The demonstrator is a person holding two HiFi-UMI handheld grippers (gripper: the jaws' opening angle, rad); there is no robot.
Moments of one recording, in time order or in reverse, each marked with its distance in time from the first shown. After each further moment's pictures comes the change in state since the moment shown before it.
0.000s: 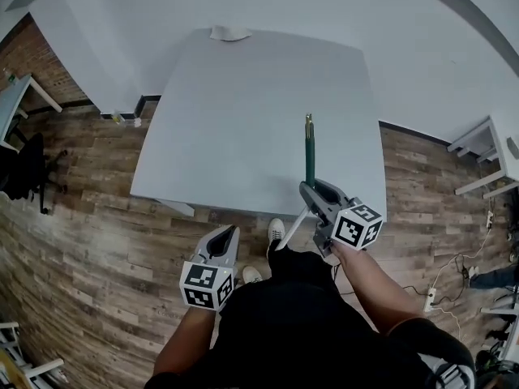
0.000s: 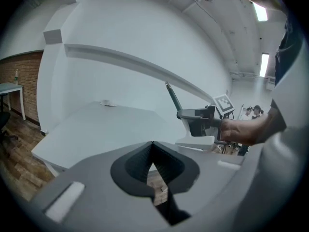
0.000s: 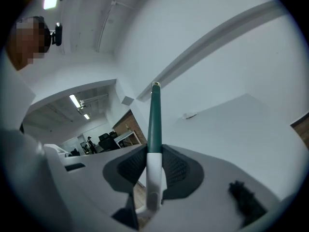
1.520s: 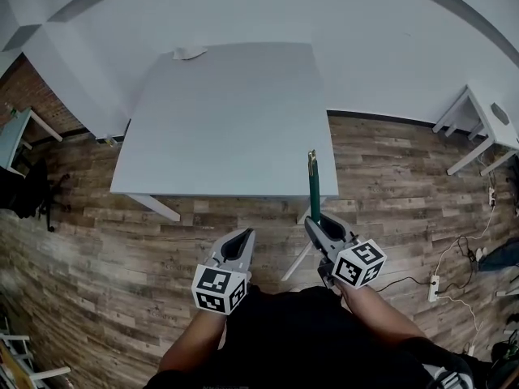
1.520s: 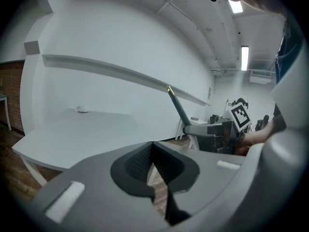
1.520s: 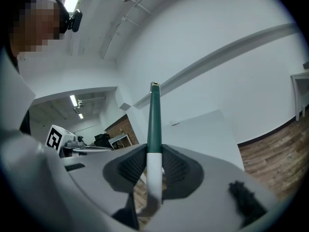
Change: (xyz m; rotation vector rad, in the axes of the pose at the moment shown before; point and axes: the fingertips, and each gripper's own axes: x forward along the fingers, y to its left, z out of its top) left arm 0.019 -0.277 -0.015 0.115 -0.047 -0.118; right arm -0.300 -0.022 -0.035 -0.049 -0.081 -0.116
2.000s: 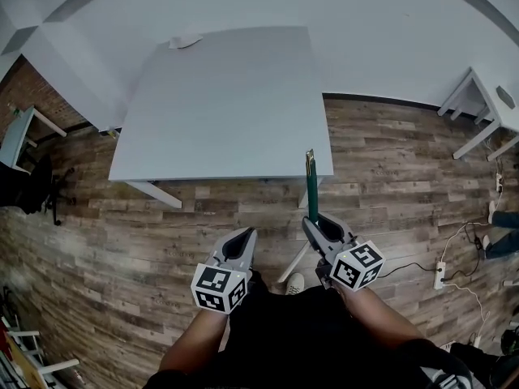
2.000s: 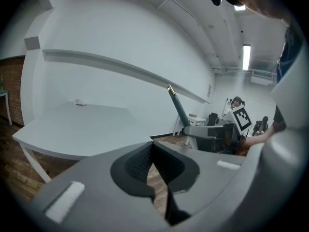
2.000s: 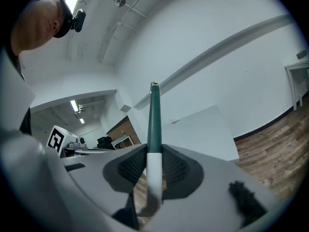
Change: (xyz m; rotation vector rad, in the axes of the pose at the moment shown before) left arm -0.003 -0.053 -0.036 -0.032 0.043 -0.003; right arm -0.050 -0.001 -0.032 0.048 -0.010 0.020
